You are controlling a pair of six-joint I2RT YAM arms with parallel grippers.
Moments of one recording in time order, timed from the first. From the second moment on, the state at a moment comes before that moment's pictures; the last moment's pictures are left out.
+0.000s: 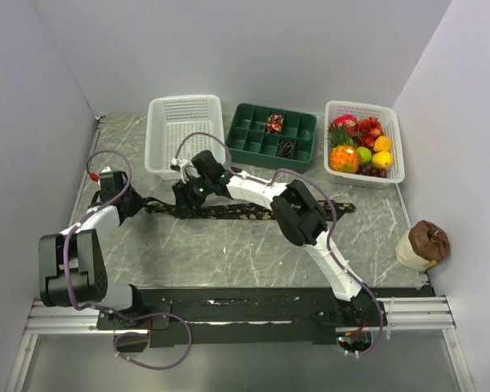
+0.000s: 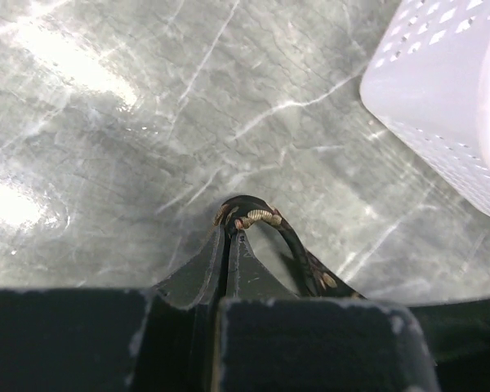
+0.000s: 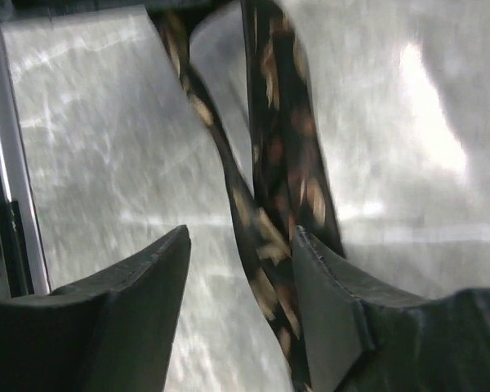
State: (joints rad) left arm 0.15 1.42 0.69 -0.06 0.05 -0.65; right arm 0.82 2.44 1.96 -0.24 -0.63 0.14
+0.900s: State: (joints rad) left arm 0.07 1.48 0.69 -0.06 -0.16 -0.64; right arm 0.63 1.87 1.28 0.00 -0.45 0.24
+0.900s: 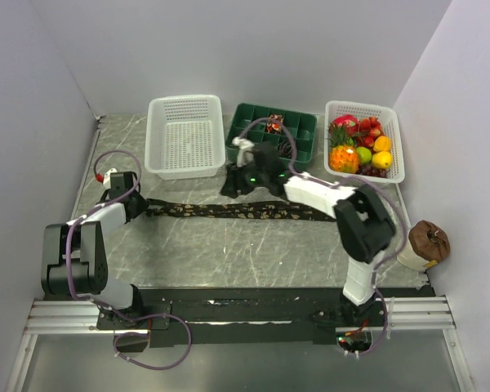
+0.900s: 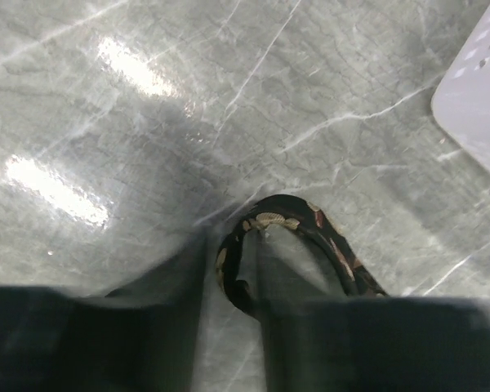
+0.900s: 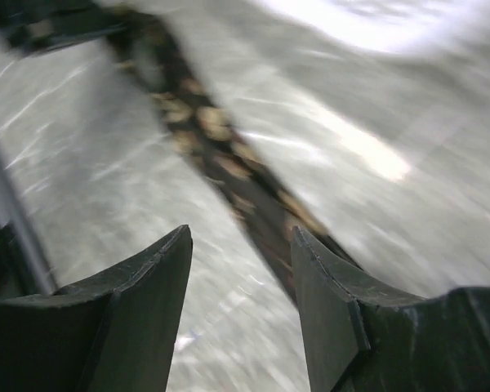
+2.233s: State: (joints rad) left arm 0.07 1.57 0.70 0.07 -0.02 -0.69; right arm 0.75 1.92 1.39 -0.06 -0.40 0.24
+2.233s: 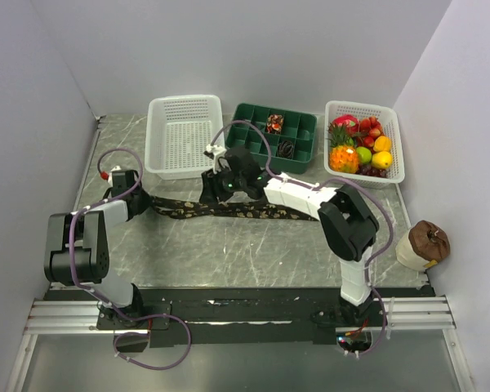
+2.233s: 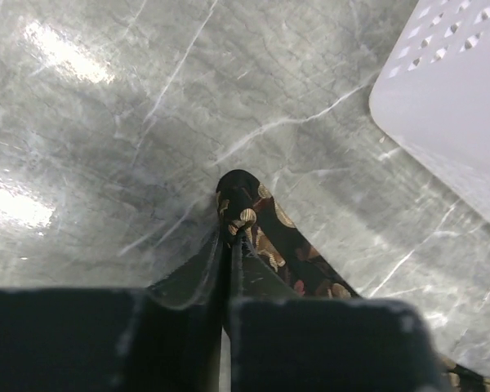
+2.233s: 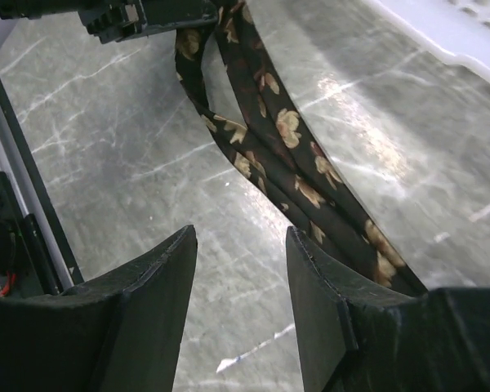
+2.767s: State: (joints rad) left arm 0.07 1.45 0.65 0.10 -0.05 -0.67; right arm 0.86 2.15 1.69 -0.12 -0.34 0.26
